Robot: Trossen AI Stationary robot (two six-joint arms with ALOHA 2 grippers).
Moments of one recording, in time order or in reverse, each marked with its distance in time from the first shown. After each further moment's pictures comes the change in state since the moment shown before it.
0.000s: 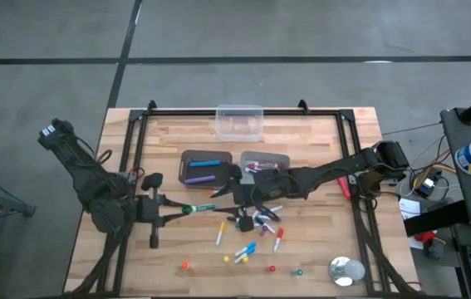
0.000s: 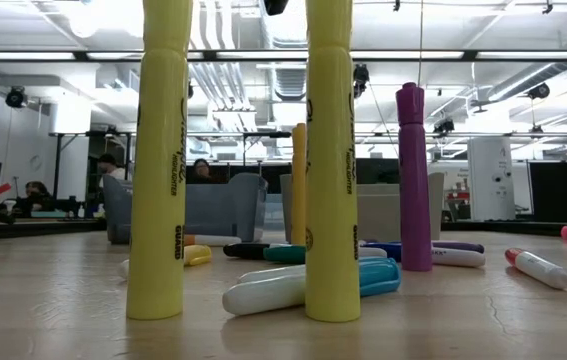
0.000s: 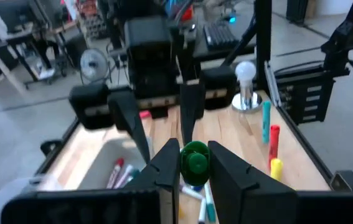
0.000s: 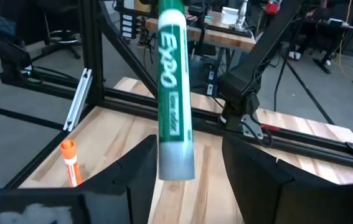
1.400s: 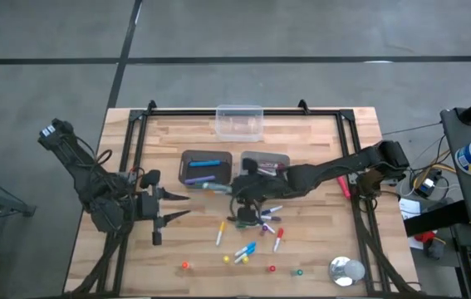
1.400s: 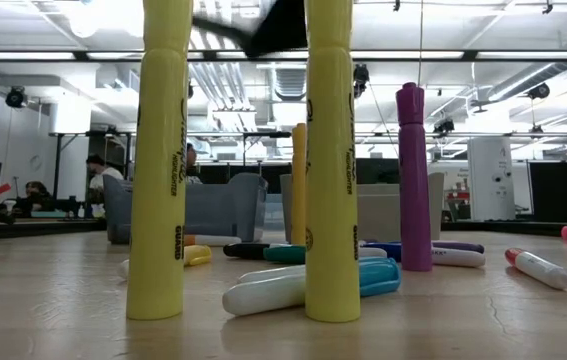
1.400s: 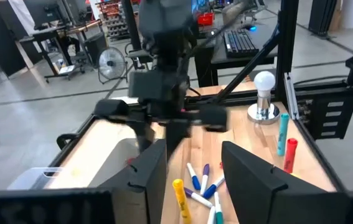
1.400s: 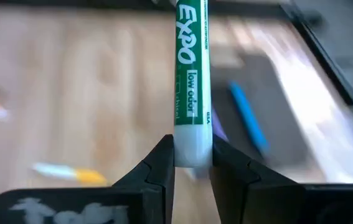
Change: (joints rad) left arm 0.002 0.003 -0.003 0.016 -0.080 -0.057; right arm -0.002 -0.005 0.101 -0.570 0.309 0.244
